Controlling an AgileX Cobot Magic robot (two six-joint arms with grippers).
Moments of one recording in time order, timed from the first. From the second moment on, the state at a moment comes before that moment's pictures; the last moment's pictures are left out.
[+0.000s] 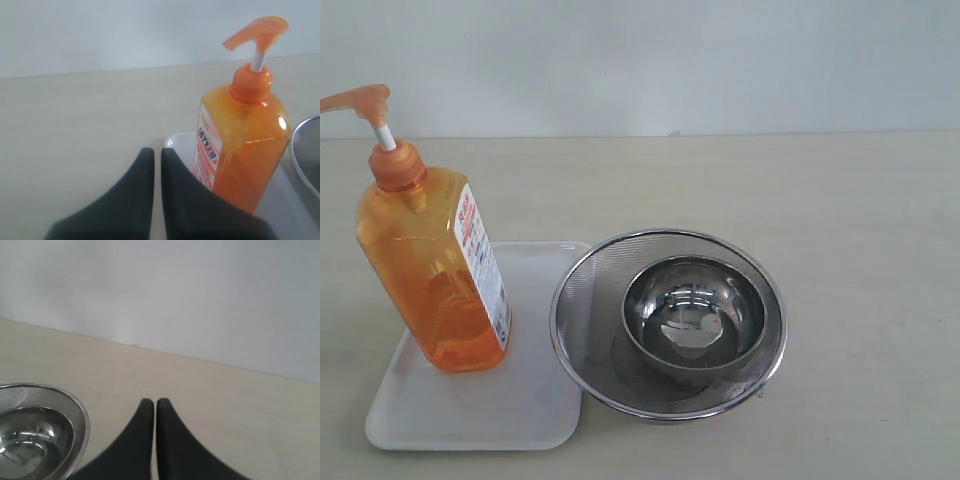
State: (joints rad) left arm -0.58 0.36 -0.46 0.73 0.74 -0.77; right arm 0.09 0.41 -0.17 -1.28 -0.19 1.17
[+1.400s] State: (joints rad) left arm -0.58 0.36 -0.46 0.73 0.74 -0.77; right arm 0.09 0.01 0.00 0.04 0.35 -0.03
